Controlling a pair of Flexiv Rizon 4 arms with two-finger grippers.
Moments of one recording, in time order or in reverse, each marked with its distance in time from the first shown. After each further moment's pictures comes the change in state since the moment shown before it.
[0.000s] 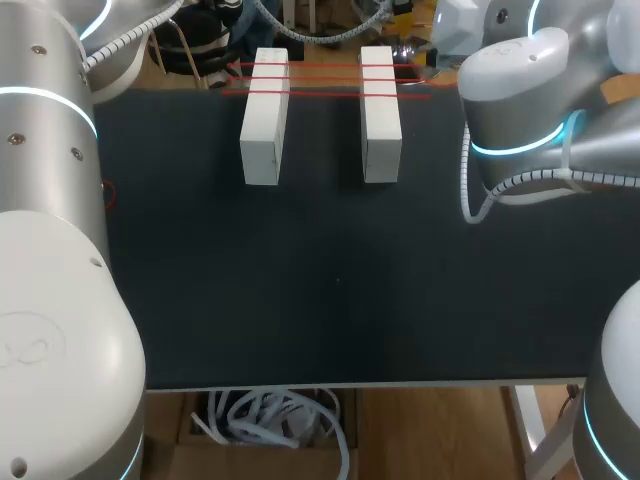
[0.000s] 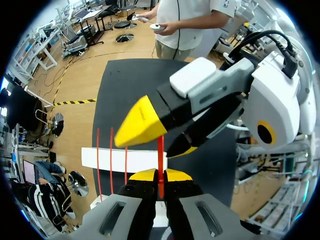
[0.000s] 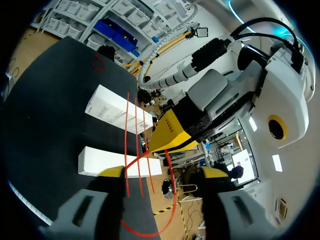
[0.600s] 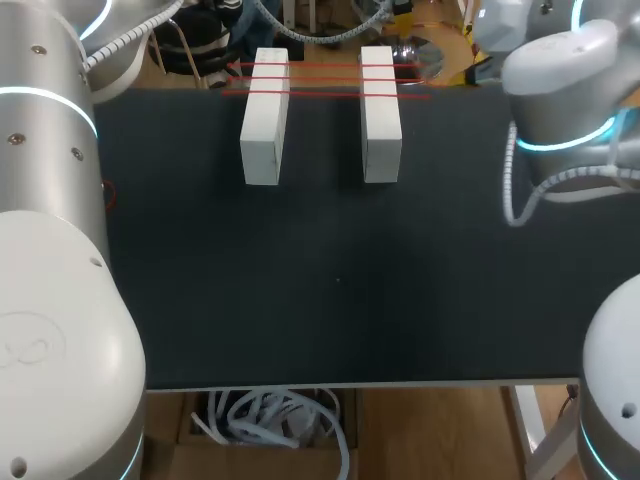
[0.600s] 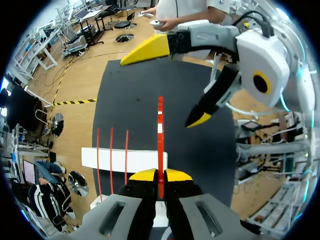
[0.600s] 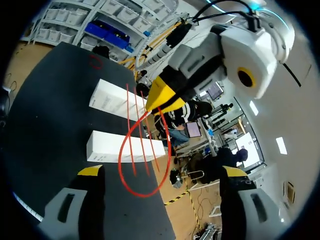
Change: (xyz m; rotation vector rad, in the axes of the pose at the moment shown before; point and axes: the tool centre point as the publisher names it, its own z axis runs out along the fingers) left arm 0.000 0.000 0.000 0.000 0.000 0.000; right arm -0.003 -0.050 -0.044 0.056 0.029 0.102
